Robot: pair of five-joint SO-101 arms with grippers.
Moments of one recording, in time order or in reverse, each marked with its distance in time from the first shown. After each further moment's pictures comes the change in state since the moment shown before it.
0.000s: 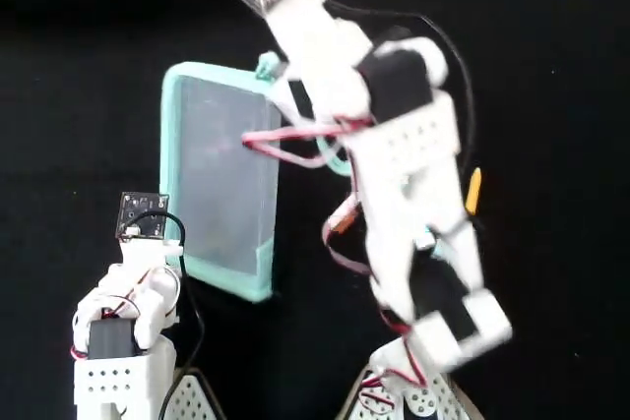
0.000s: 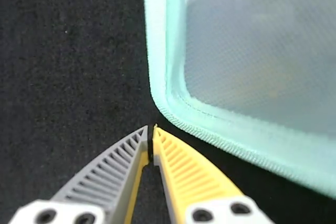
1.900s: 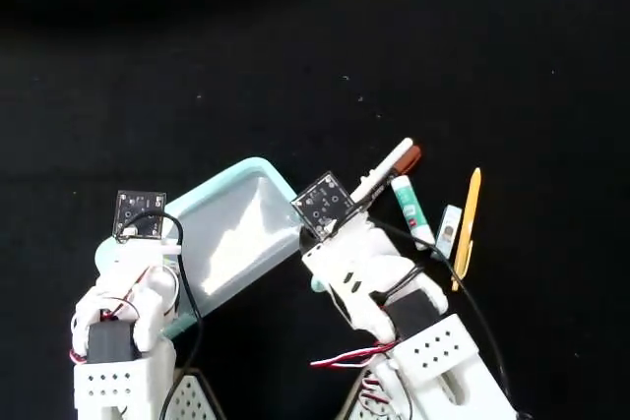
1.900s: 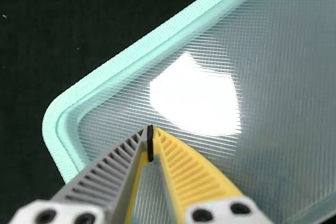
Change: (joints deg) left arm -0.2 -0.4 0.0 -0.1 0.0; right arm -1.6 -75.6 127.8 -61.9 -7.2
